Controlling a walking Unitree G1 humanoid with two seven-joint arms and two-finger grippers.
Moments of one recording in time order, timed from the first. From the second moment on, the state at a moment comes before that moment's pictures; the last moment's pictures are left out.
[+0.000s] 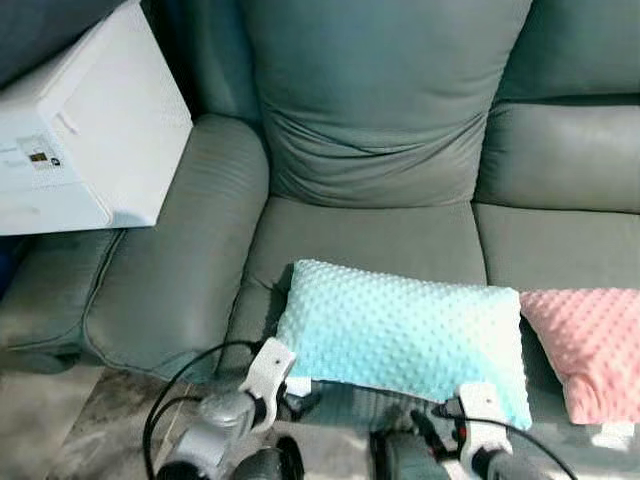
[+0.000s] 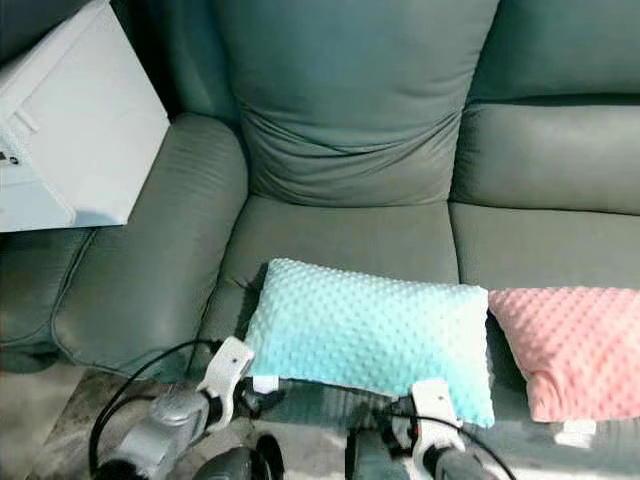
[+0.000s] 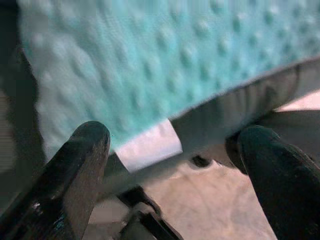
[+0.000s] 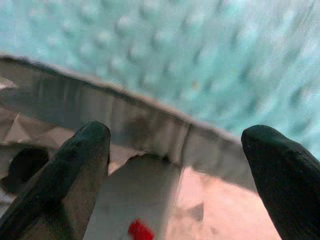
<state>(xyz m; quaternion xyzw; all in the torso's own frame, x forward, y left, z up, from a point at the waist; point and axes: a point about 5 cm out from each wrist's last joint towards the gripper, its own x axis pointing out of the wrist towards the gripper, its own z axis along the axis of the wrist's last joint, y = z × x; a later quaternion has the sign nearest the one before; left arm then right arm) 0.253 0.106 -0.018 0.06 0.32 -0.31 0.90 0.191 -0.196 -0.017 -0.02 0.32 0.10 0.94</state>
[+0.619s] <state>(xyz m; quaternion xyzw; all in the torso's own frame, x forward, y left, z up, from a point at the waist) 0.246 0.108 -0.042 0.11 0.40 -0.27 0.87 0.203 -0.195 -0.033 -0.05 0.35 0.14 0.92</state>
